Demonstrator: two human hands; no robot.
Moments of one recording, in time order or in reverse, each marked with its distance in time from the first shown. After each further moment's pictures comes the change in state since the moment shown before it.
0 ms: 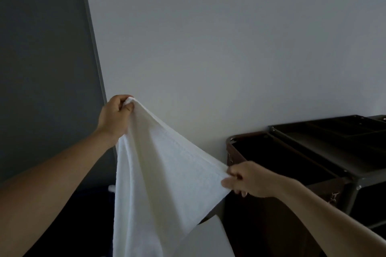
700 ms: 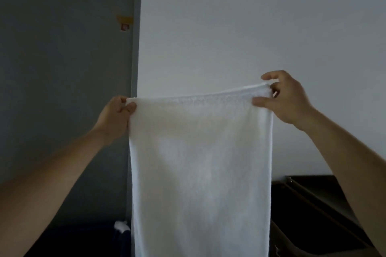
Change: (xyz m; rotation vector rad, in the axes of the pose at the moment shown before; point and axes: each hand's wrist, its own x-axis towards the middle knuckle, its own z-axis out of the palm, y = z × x) left_hand 0.068 0.035 -0.110 -0.110 0.022 0.009; right_hand 0.016 -0.133 -0.208 0.090 1.037 -0.291
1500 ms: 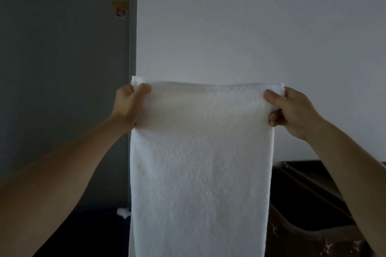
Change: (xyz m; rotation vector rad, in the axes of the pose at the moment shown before) left_hand -0.030 0.045 0.025 -0.342 0.086 -0.082; right_hand -0.047 0.003 0.005 0.640 -0.094 0.391
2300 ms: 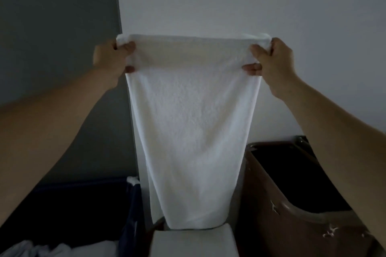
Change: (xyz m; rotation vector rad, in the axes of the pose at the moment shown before) left_hand 0.062 -0.017 0.043 0.085 0.059 -0.073; right_hand 0.088 0.051 0.001 -0.034 0.102 -0.178
